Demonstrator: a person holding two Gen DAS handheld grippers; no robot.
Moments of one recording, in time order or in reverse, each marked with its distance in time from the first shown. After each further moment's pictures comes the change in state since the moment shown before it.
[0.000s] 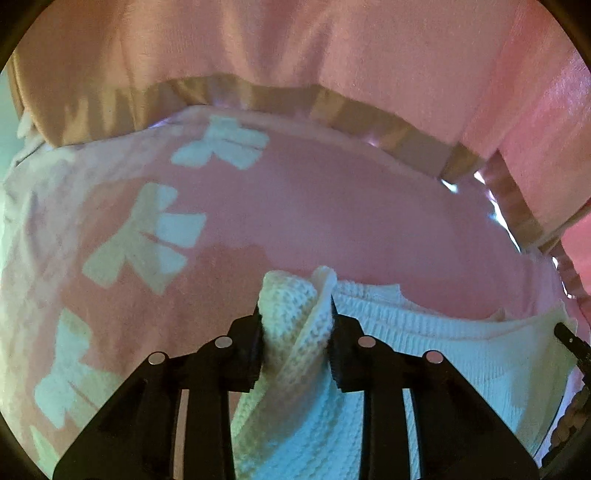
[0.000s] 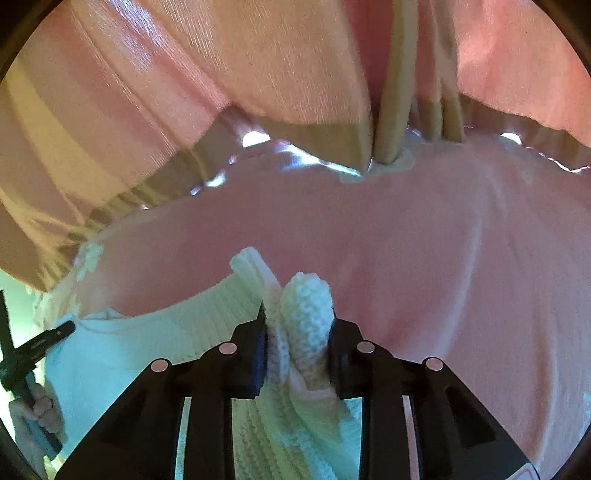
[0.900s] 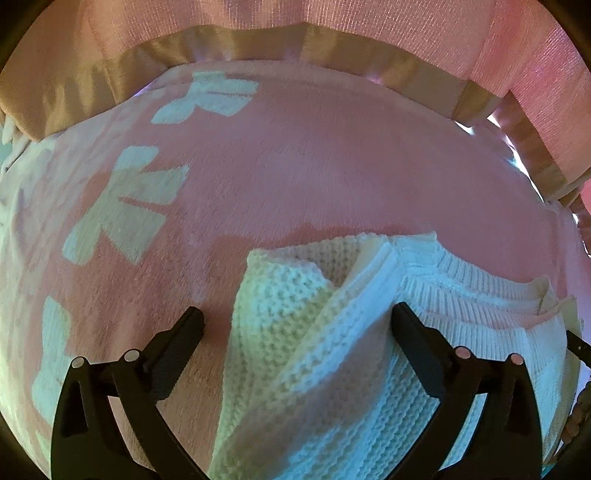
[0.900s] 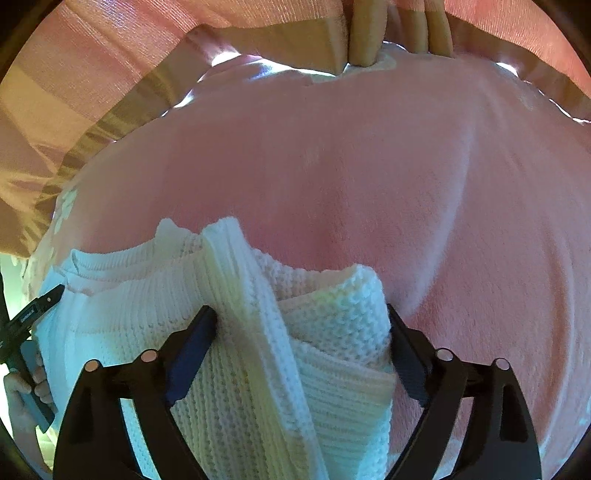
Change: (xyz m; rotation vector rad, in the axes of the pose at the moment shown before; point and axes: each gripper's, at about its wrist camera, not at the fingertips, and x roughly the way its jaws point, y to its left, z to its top) left arm 0.037 -0.012 -0.020 0.111 0.124 0.067; right arm 0.013 -0.020 -0.042 0.022 0.193 -0.020
